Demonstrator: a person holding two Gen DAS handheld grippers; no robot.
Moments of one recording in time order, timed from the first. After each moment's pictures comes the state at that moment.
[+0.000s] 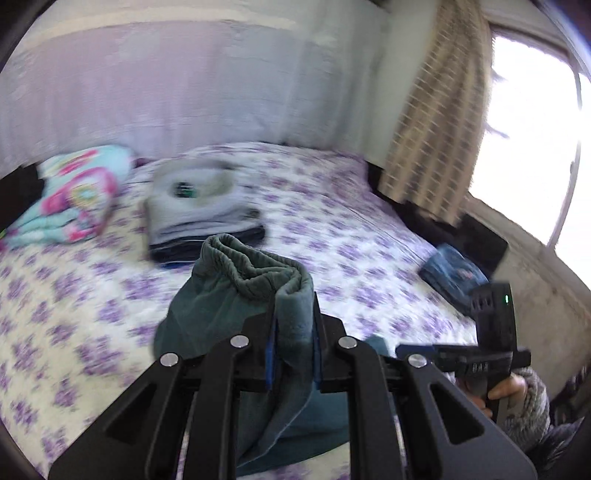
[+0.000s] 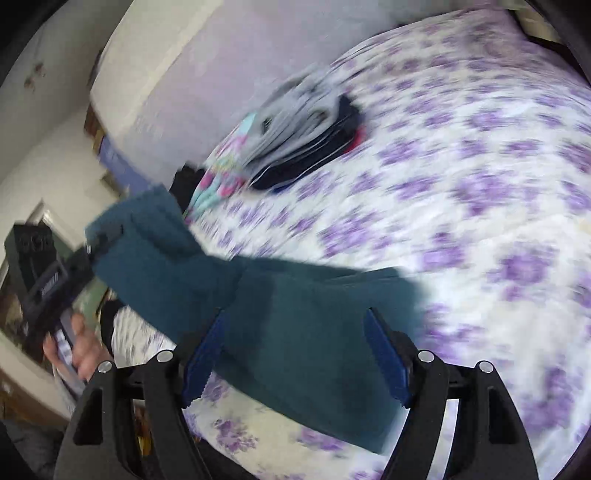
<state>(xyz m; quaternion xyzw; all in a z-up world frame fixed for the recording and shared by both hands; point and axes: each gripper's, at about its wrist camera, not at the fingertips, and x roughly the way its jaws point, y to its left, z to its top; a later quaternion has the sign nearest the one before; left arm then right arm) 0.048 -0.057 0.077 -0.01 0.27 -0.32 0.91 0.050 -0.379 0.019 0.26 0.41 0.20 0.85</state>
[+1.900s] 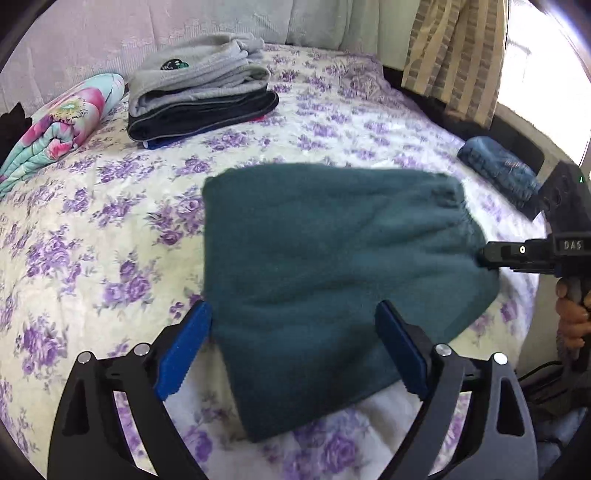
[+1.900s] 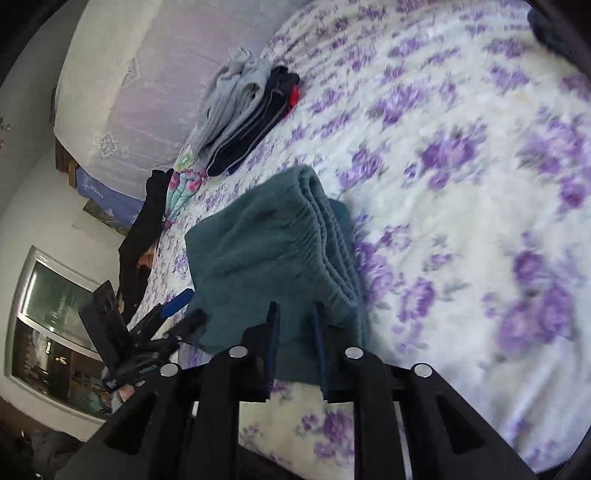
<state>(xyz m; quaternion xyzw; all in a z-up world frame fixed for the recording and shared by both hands) 0.052 -0.067 -0.051 0.05 0.39 -0.27 0.88 0.011 -0.404 -0.019 0.32 0.46 0.18 0.81</state>
